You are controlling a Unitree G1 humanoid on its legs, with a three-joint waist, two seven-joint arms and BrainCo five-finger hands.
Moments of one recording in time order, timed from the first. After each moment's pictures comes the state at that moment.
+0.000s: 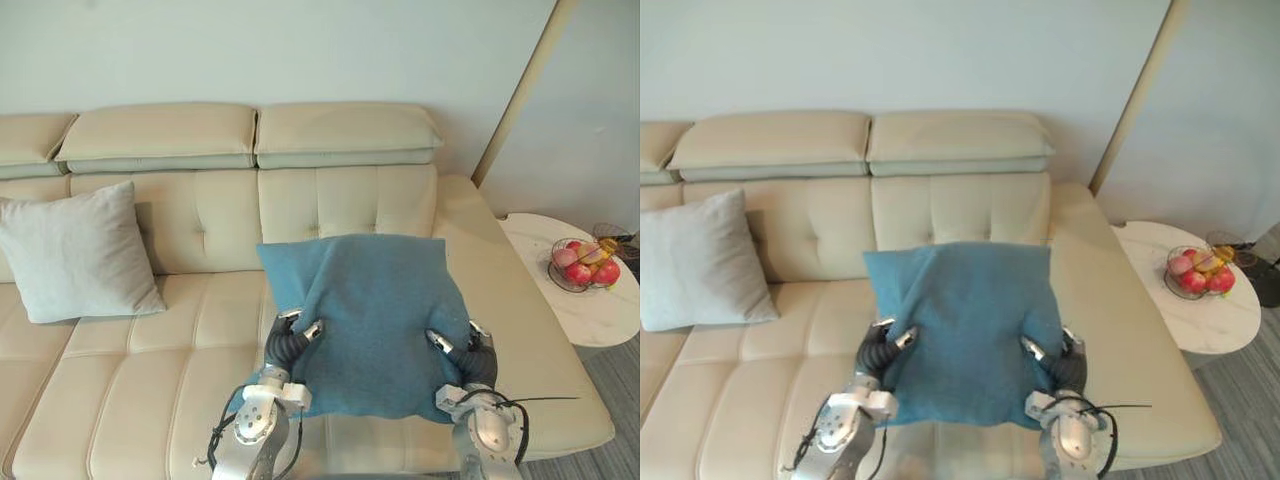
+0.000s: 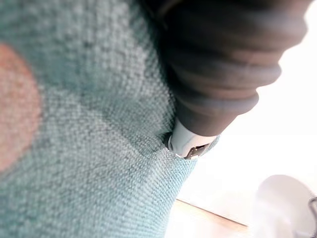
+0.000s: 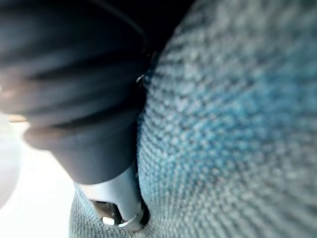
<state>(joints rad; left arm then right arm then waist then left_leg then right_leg) 0.25 0.10 -0.40 -0.04 -0.31 -0.15 0.16 0.31 -0.02 -0.04 -0.01 0.14 -0.18 -0.18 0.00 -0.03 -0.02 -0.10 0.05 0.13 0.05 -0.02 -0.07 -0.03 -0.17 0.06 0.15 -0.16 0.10</state>
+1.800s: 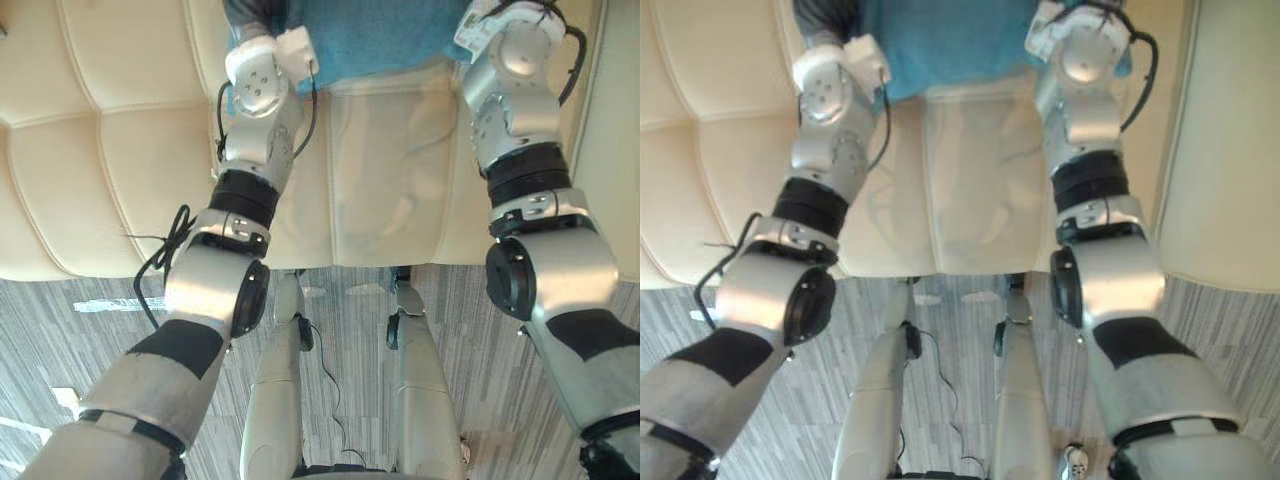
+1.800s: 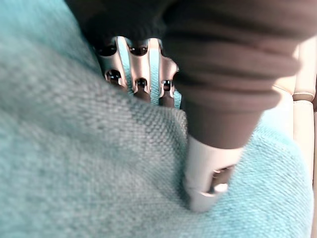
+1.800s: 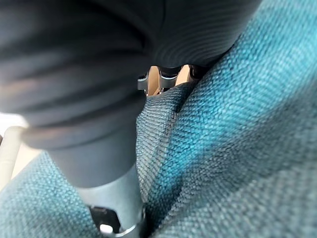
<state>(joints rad) -1.36 0.12 0.04 0.84 -0.35 -0.23 0.43 -1.40 -0.32 -0.04 0.80 0.28 -0.11 -0.49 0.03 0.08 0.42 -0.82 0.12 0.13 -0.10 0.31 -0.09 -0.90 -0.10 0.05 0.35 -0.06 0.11</state>
